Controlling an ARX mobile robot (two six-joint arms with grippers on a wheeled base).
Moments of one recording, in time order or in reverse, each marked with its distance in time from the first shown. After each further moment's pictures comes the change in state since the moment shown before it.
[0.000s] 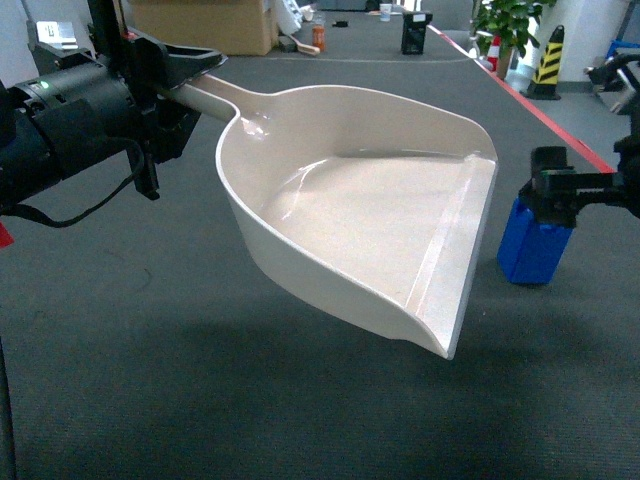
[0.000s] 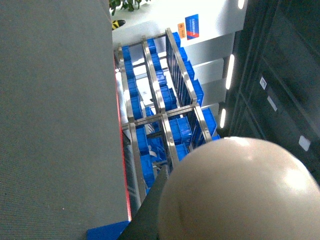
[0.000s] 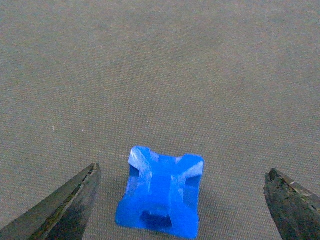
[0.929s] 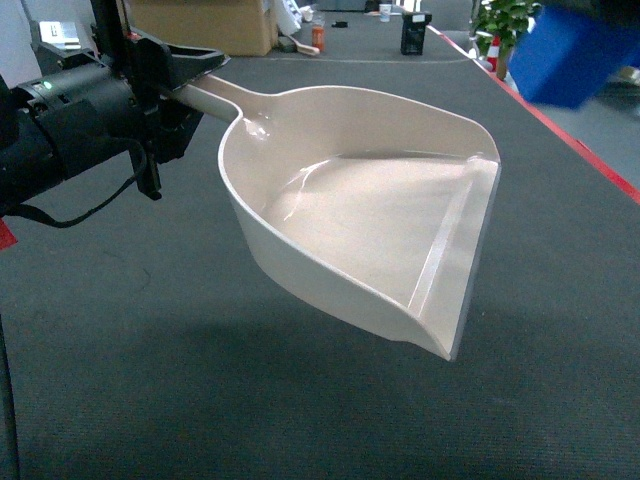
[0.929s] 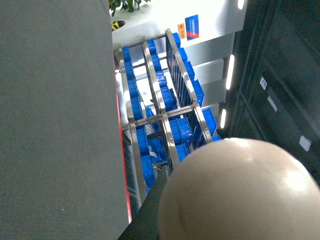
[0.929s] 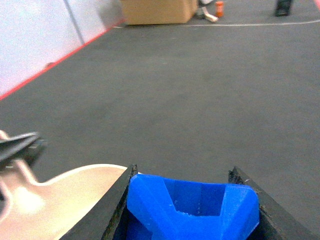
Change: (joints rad) left arm 0.001 0.000 0.000 0.000 -0.003 0.003; right arm 0.158 -0.410 -0.086 0.031 -0.051 0.133
